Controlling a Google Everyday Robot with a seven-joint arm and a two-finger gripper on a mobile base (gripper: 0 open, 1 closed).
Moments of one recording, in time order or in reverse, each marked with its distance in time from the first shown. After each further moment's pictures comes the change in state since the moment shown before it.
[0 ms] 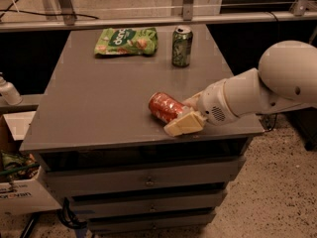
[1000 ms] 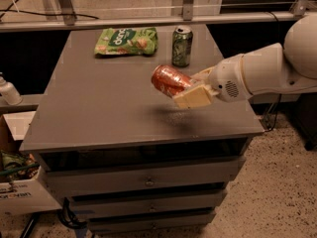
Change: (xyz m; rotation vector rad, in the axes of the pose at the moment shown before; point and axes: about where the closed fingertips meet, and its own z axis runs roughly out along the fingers) arm -0.044 -0.025 -0.041 0.031 -0.128 -0.007
